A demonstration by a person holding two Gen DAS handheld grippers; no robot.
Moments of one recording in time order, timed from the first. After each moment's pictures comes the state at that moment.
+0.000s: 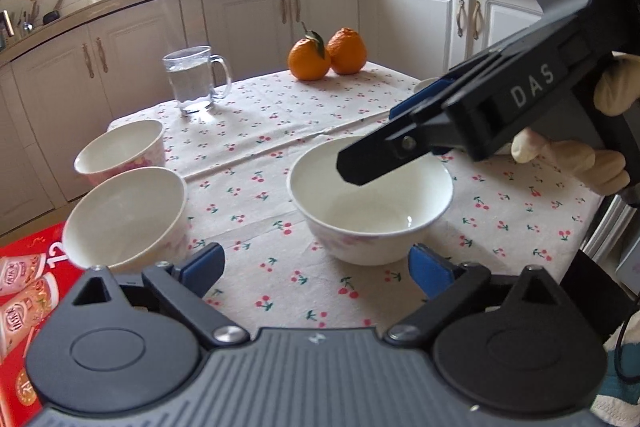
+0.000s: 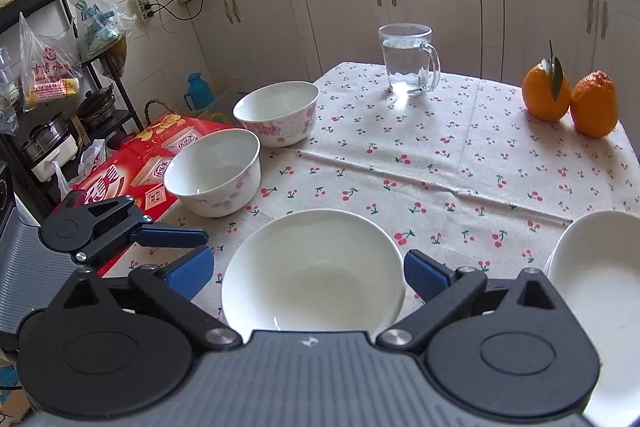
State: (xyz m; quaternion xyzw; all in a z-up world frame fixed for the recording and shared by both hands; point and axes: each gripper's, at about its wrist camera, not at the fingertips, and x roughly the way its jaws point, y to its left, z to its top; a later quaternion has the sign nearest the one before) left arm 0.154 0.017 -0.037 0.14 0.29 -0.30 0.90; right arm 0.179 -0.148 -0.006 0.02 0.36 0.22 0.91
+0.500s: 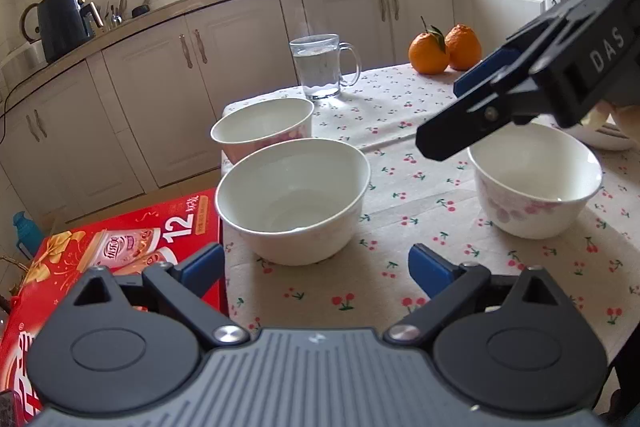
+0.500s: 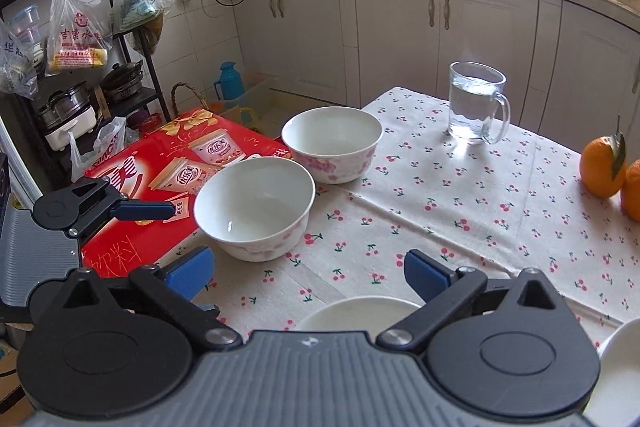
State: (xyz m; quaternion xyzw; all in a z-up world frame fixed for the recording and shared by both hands) left arm 0.186 0.079 -0.045 0.16 0.27 -0.17 0.93; right arm 0.223 -0.081 0.005 -0.04 0.35 0.27 0.90
